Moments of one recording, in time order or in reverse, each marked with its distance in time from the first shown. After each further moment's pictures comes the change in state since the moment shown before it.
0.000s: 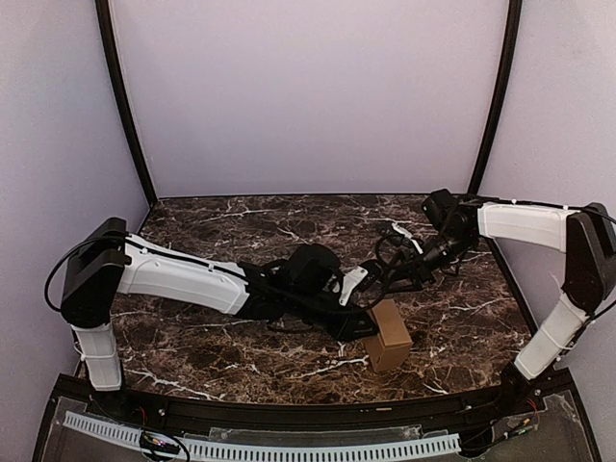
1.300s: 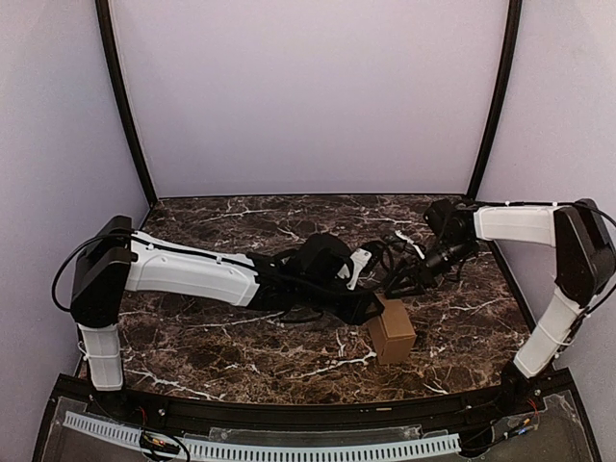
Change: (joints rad) left arm 0.000 0.042 0.122 -0.062 -0.216 -0.004; right arm -0.047 0.053 -0.030 -0.019 -0.038 -0.013
